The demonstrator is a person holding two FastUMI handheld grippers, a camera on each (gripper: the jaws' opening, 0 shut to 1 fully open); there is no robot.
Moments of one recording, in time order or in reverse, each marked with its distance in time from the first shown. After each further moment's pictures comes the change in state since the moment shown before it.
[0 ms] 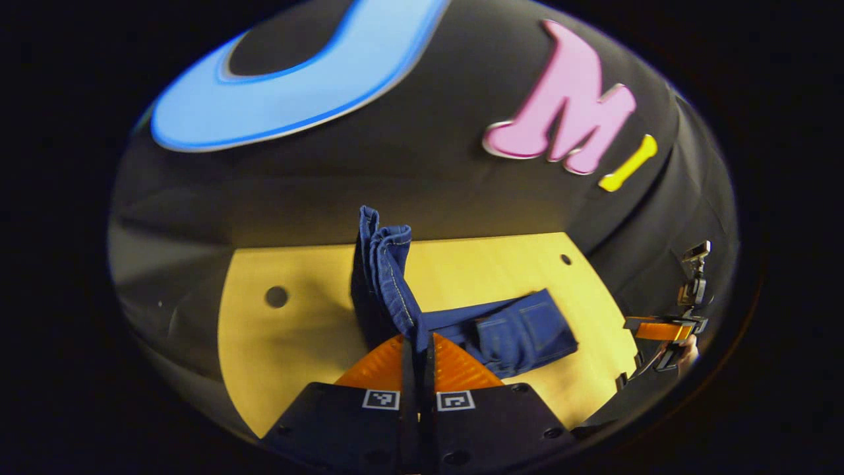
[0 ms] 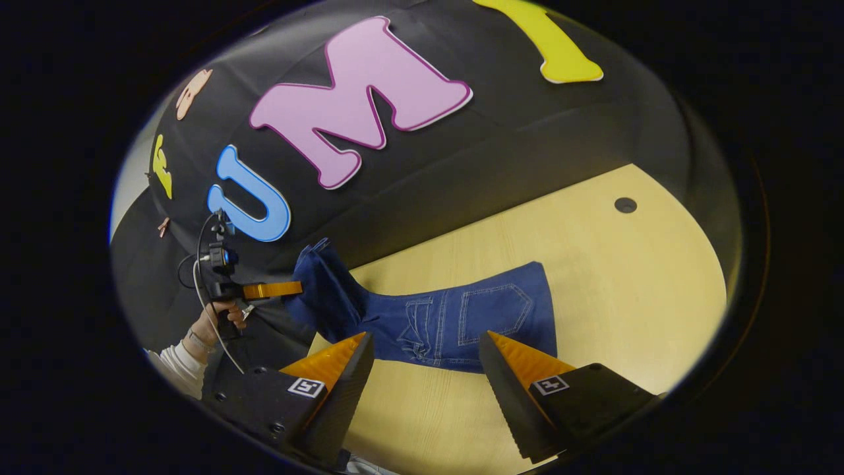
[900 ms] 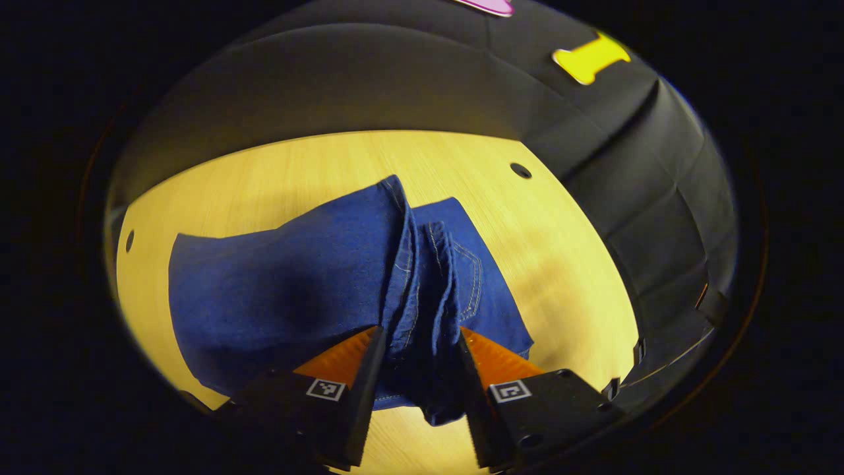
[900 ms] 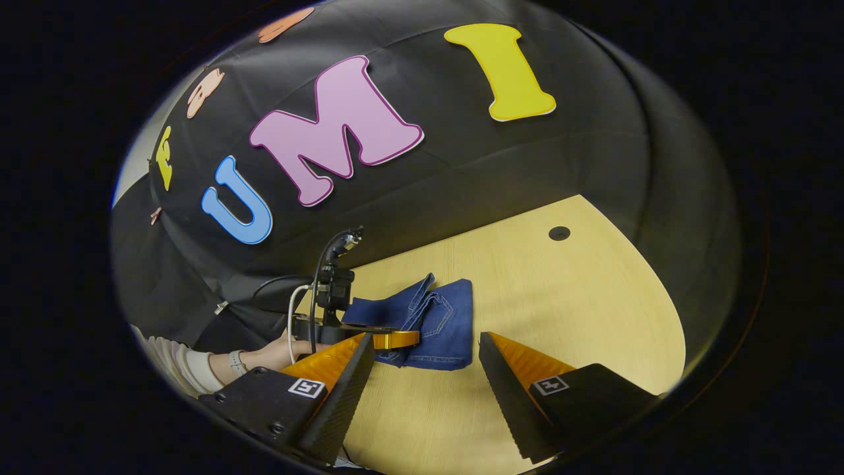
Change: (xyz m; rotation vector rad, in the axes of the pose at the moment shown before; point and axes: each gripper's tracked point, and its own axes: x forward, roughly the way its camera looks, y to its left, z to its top) left arm 0.219 -0.219 -0.160 -0.089 0.265 -0.038; right arm -0.074 -0.081 0.009 -0.089 -0.084 -0.081
